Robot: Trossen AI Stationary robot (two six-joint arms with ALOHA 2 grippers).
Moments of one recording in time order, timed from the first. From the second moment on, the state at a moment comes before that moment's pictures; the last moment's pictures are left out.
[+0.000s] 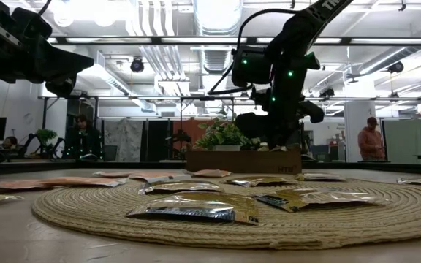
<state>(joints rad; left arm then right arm) 0.00 0.05 0.01 0.03 -0.05 -0.09 -0.20 1.85 1.14 -0.62 0.71 0.94</state>
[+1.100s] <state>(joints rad) 0.00 0.05 0.01 0.03 -0.05 -0.09 -0.20 1.85 1.14 -0.63 0.79 0.98</state>
